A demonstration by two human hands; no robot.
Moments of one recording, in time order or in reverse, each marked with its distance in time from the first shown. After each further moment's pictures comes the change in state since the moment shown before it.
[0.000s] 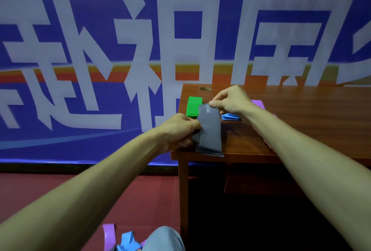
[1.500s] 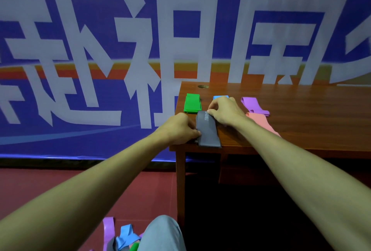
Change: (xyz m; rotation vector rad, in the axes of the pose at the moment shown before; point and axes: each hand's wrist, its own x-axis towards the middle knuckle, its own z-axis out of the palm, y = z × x) left_hand -0.001 -0.008 0.006 0.667 0.110 0.187; right_hand -0.022 0.015 0.015 -0.388 0.015 -0.113
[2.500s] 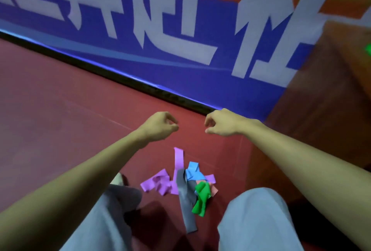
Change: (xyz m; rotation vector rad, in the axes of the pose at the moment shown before) left_hand -0.134 -0.394 0.002 -0.333 0.176 -0.570; right_hand -0.016 -0.223 0.317 -0.201 -0.841 -0.469
